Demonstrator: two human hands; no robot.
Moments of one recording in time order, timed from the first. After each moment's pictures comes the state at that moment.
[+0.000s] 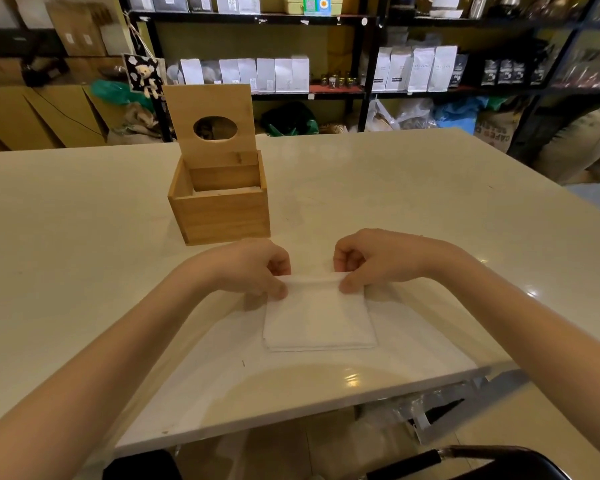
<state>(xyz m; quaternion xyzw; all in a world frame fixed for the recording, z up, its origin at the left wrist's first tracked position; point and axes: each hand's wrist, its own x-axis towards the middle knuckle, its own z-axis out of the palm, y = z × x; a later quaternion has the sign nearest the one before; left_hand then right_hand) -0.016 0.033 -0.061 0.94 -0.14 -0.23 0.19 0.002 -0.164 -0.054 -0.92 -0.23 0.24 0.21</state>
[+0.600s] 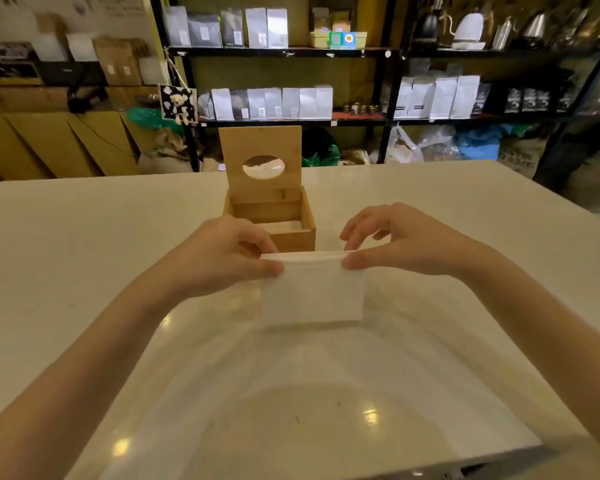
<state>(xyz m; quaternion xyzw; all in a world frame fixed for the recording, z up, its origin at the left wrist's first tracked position) -0.021 0.103 -0.013 0.94 -0.07 -0.02 0.32 0.028 -0.123 -0.014 -0.90 -0.27 0.08 0.32</state>
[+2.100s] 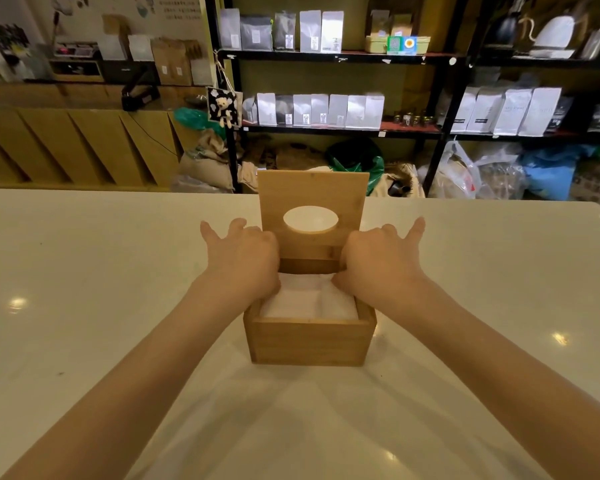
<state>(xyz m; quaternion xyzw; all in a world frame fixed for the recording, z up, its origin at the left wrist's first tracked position) 0.107 0.130 -0.025 0.99 0.11 -0.04 -0.02 0.133 -0.009 -0.024 -0.99 -0.15 -0.02 -0.02</state>
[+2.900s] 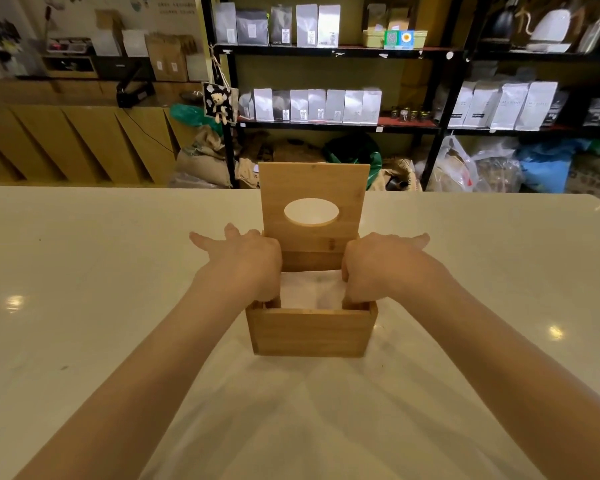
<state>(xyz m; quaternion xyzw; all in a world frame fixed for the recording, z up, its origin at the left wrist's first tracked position) 0.103 0.126 -0.021 0.98 0.12 -0.17 -0.06 0.127 -0.004 -0.004 -0.97 -0.15 0.20 -0.08</state>
